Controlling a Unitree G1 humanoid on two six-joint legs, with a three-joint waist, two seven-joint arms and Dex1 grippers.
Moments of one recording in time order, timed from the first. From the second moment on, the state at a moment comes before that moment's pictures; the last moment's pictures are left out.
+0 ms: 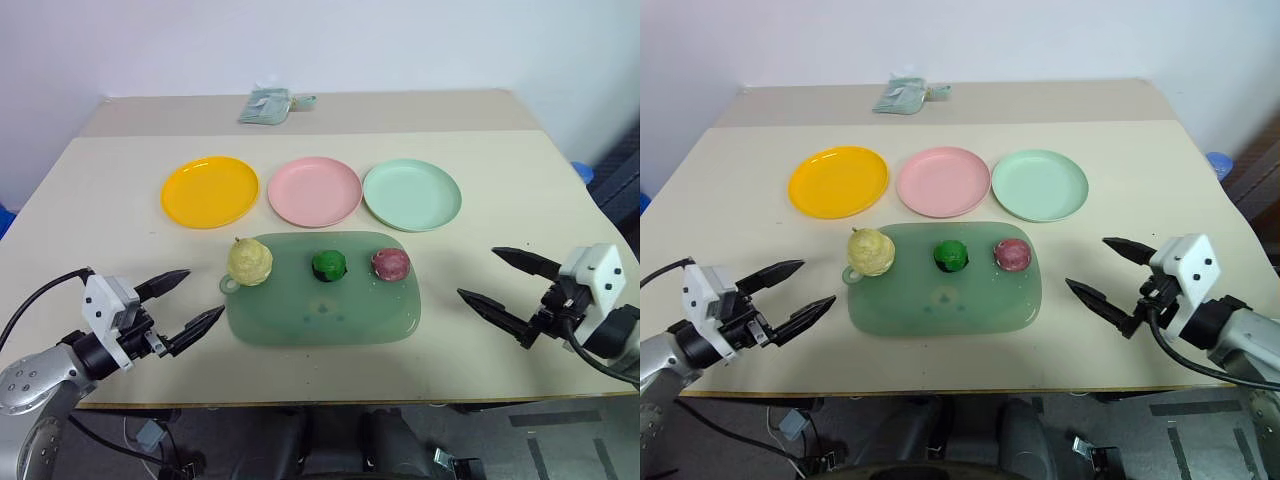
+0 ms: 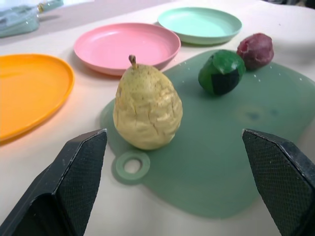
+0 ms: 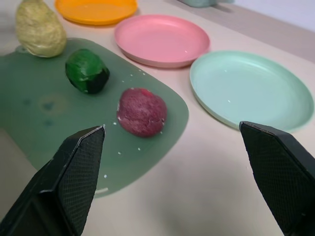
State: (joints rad) left arm 0.32 0.65 0.41 -0.48 -0.60 0.28 -0.80; right arm 0.23 -0.79 -0.49 -0.58 0.63 0.46 0.82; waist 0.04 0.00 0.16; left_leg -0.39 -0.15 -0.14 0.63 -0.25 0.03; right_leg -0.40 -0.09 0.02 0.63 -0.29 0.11
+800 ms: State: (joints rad) left arm 0.02 0.38 0.05 -0.42 -0.34 0.41 -0.34; right arm -0.26 -0.73 -0.09 -0.40 0.60 0.34 1.03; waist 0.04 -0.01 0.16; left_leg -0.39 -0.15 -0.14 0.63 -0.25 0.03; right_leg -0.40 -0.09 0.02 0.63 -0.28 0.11
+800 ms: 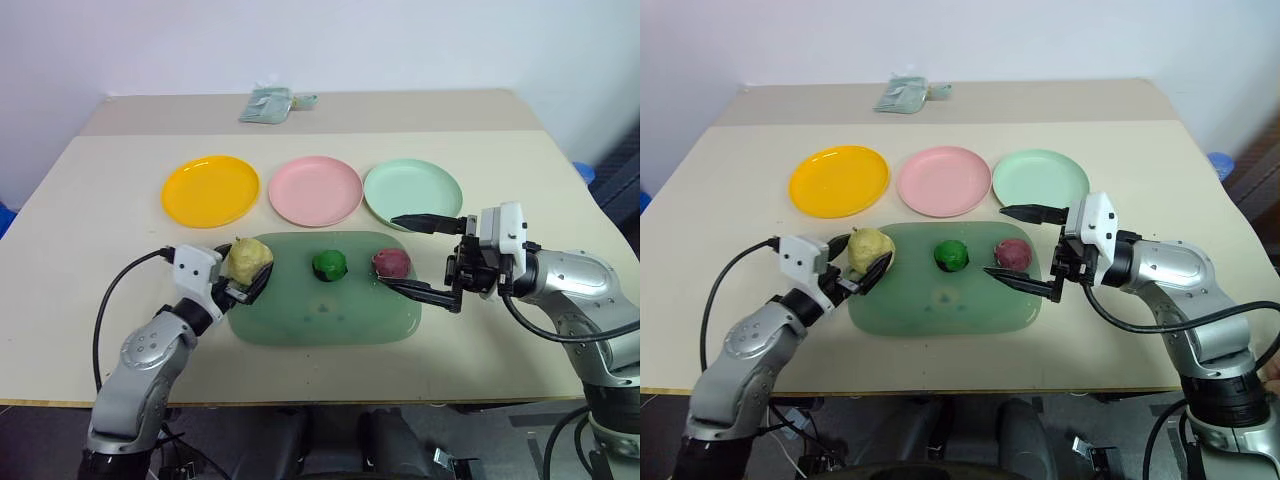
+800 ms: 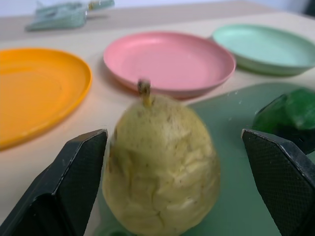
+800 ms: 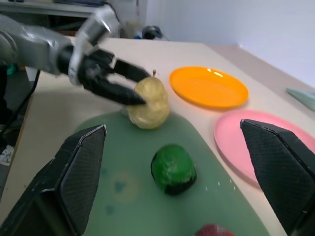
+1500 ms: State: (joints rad) left arm -0.56 0.23 0.21 0.14 -0.23 0.28 -0.11; right arm -0.22 -0.67 -0.08 -0.36 0.52 0.24 0.98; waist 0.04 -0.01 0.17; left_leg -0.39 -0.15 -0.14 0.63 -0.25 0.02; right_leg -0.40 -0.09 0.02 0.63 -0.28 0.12
